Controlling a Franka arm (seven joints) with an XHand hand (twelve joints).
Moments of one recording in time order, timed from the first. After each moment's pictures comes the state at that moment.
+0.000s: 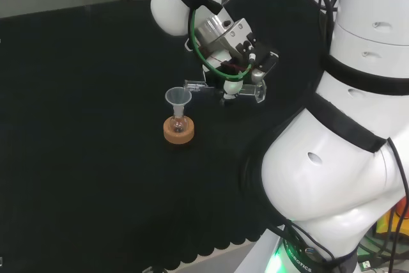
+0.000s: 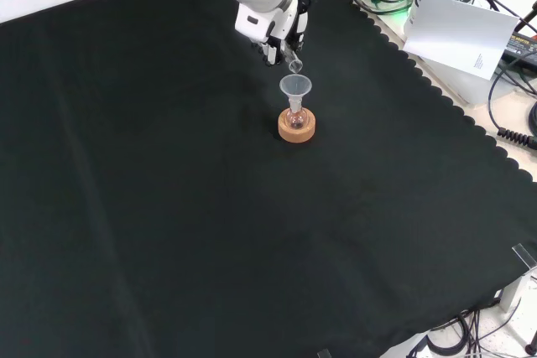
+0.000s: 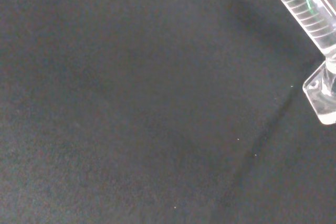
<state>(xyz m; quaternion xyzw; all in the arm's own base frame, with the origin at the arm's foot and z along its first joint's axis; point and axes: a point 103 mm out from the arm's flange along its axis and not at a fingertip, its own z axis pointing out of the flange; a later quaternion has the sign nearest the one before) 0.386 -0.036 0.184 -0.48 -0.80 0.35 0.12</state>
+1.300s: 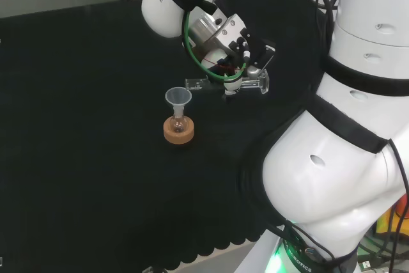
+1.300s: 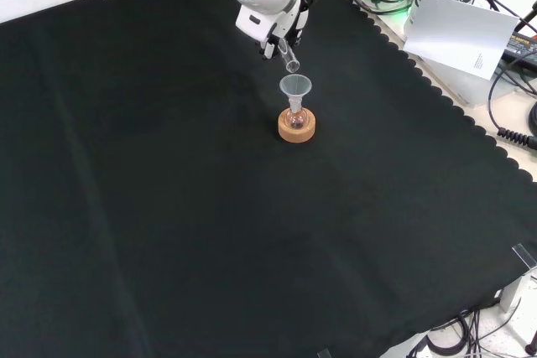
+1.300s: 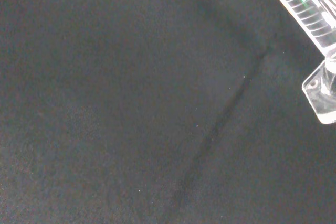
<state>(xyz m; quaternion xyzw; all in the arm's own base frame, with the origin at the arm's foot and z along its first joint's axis) 0.386 -0.032 0.199 -0.50 -0.77 0.40 0.07</state>
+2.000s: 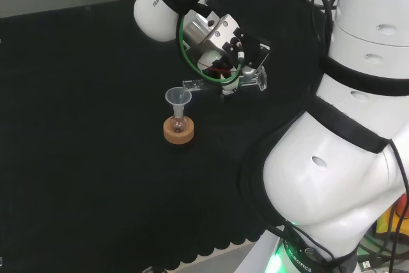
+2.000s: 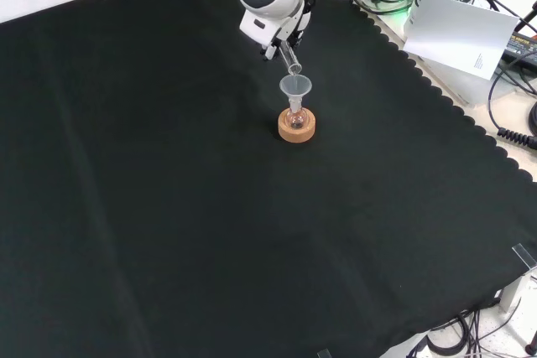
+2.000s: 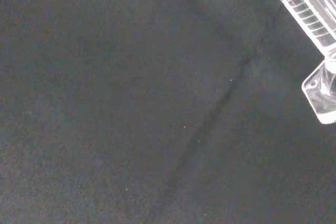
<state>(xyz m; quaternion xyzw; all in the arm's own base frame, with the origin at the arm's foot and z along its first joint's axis) 0.386 -0.023 0.204 -0.50 -0.76 0.42 0.04</state>
